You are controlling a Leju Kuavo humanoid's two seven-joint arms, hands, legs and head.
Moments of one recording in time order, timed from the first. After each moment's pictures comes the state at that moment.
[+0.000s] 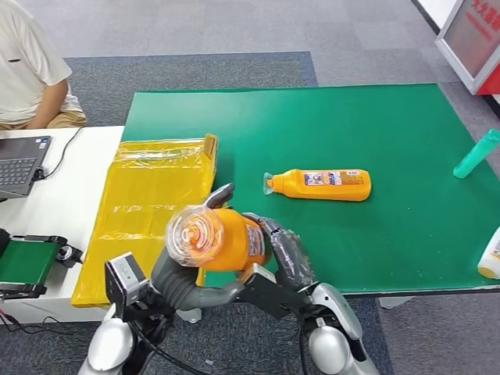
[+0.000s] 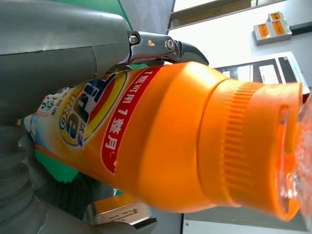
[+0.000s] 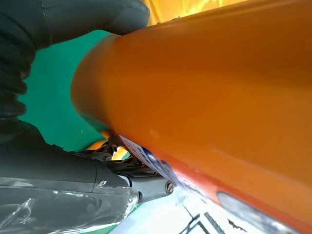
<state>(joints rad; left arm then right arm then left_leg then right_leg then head) -0.01 -0.13 -0.52 -1.81 -0.03 -0.28 -0.17 -0.02 0.18 0.44 -1.65 0.72 0.01 -0.13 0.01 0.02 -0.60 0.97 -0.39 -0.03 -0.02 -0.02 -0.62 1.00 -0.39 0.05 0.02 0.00</state>
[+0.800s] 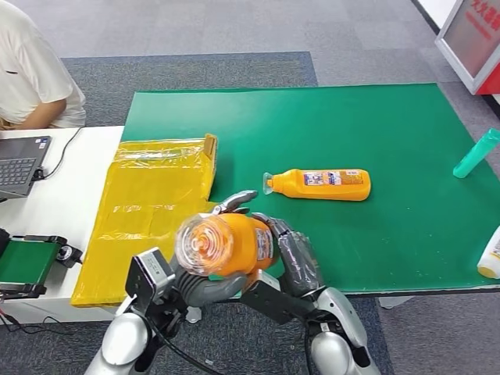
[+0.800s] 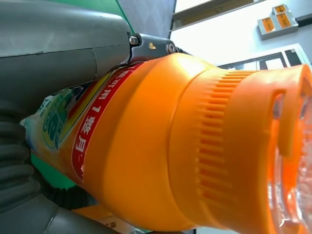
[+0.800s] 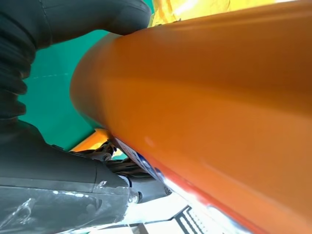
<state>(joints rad) -0.07 -0.13 -0.59 -1.76 -0.06 -0.22 -0.13 0.01 0.16 0.44 -1.66 0.77 -0.06 -0.15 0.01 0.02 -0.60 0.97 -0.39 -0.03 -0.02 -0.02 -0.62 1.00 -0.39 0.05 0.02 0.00</state>
